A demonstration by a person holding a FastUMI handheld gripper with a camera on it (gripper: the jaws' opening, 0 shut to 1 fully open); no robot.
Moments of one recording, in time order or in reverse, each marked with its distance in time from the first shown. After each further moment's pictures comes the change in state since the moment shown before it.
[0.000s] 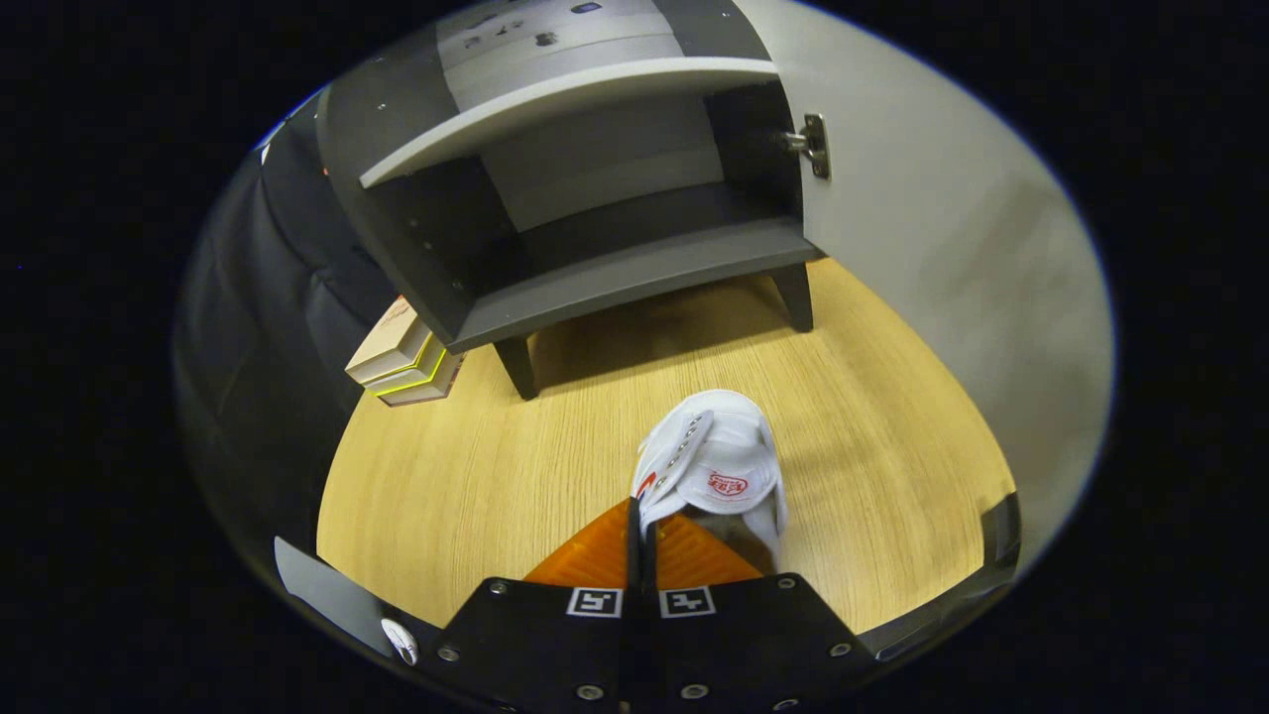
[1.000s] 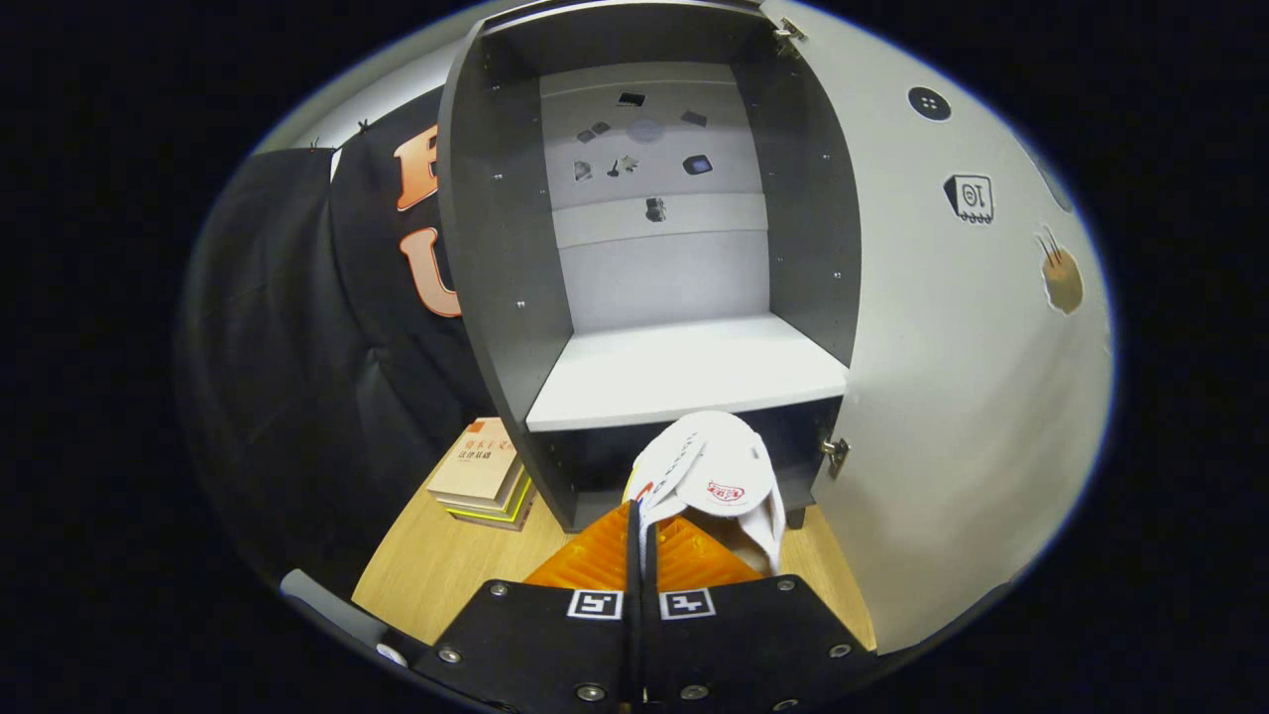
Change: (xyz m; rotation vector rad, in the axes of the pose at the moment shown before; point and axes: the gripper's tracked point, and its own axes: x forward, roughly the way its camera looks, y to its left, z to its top) arm -0.147 0.084 0.216 -0.130 -0.373 0.014
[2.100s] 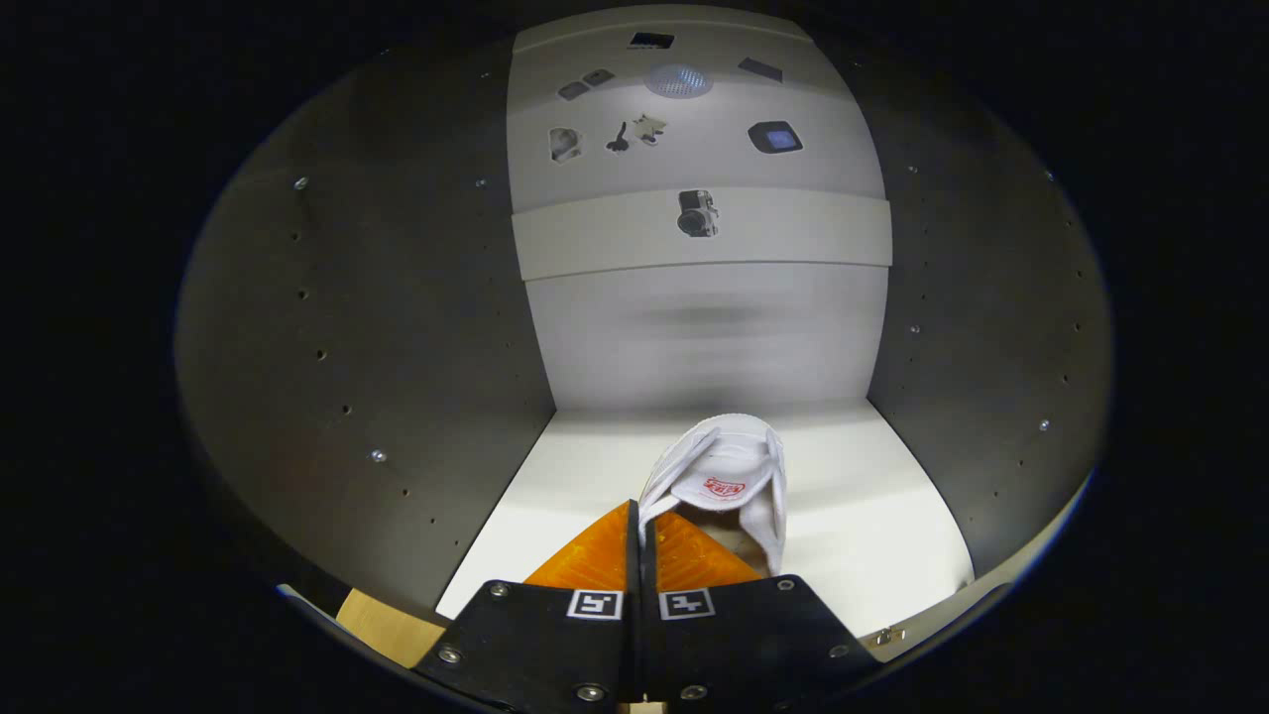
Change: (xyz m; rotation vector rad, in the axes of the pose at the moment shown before) arm 0.227 -0.003 0.107 -0.053 0.026 0.119
